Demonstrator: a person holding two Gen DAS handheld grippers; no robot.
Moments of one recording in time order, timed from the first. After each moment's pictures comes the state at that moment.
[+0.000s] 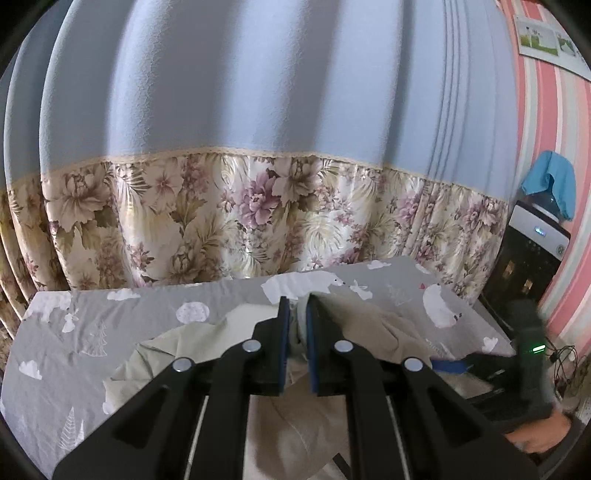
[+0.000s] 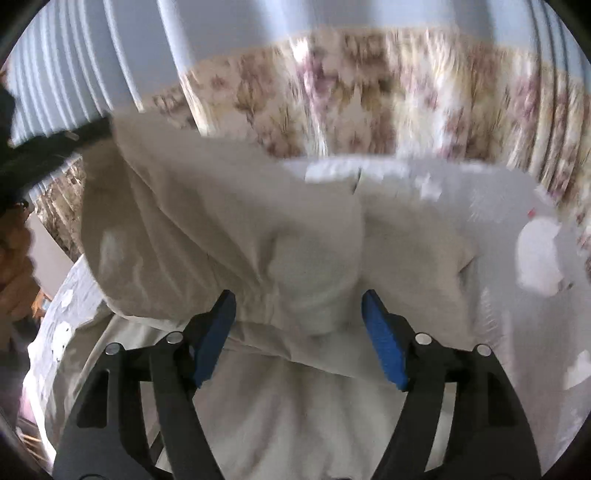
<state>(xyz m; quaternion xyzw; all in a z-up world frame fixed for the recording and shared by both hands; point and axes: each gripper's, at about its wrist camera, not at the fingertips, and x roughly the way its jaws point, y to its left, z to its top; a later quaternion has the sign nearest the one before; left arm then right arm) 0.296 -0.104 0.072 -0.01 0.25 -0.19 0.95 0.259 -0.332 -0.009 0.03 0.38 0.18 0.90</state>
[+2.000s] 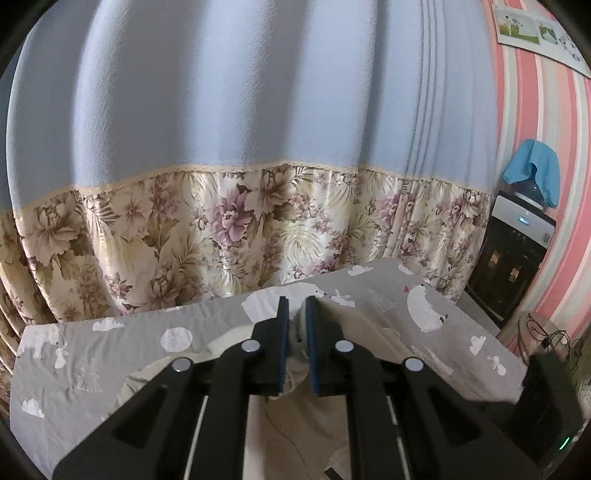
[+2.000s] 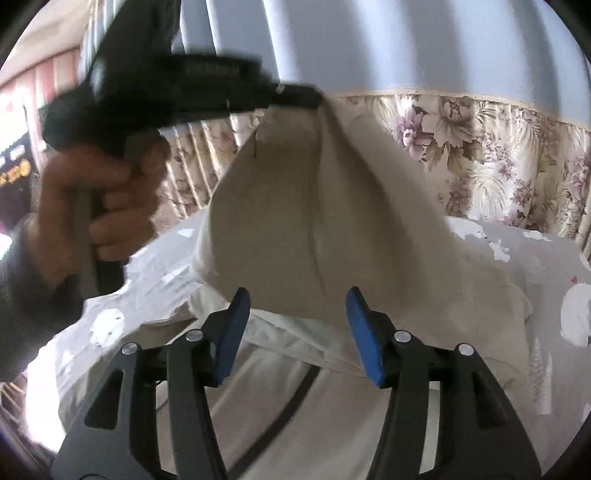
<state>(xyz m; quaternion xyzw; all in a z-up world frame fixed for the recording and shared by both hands) 0.315 -0.120 0.099 0.01 0.25 -0.24 0.94 0.220 -0.262 0.012 0.01 0.30 0.29 0.91</state>
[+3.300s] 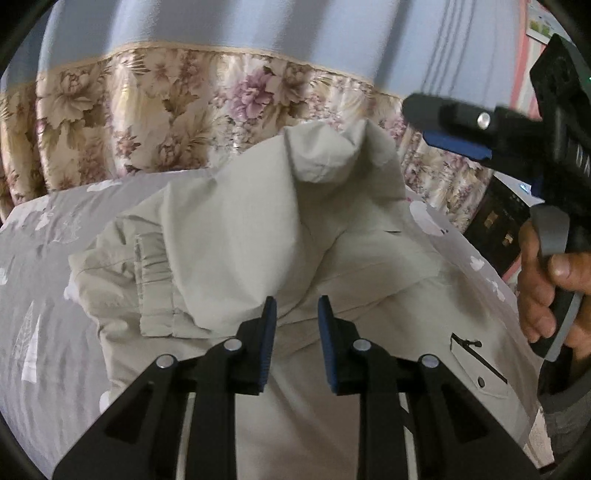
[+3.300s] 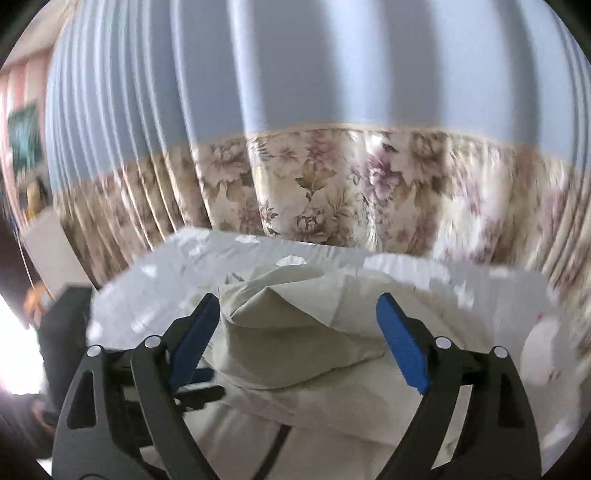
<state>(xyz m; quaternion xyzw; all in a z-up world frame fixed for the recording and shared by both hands) 0.238 -0.088 -0.023 -0.03 0.37 -0.22 0.90 0.261 -0.252 0.074 -0.02 0.28 0.23 0.93</state>
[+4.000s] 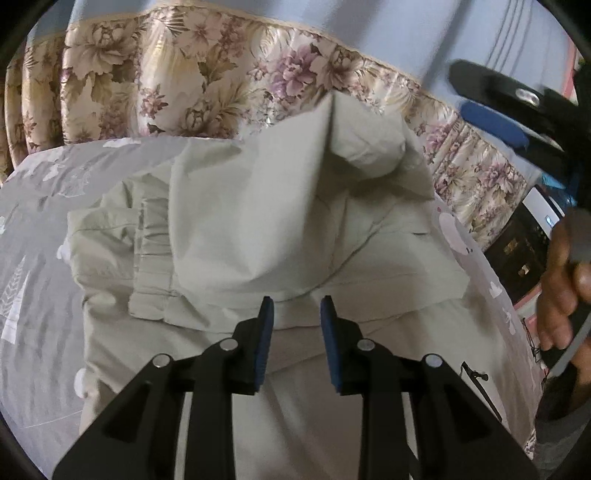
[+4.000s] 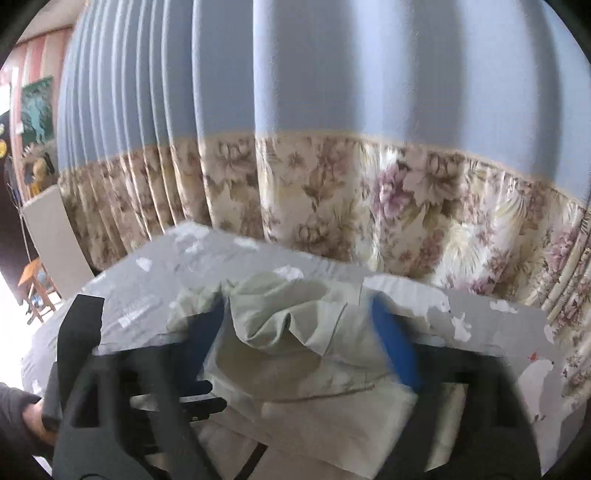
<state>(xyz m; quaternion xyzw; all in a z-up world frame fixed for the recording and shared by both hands) 0.263 -0.089 -0.041 -0.09 0.41 -0.17 0.89 0.282 -0.256 0.078 -0.04 0.26 0.26 0.93</state>
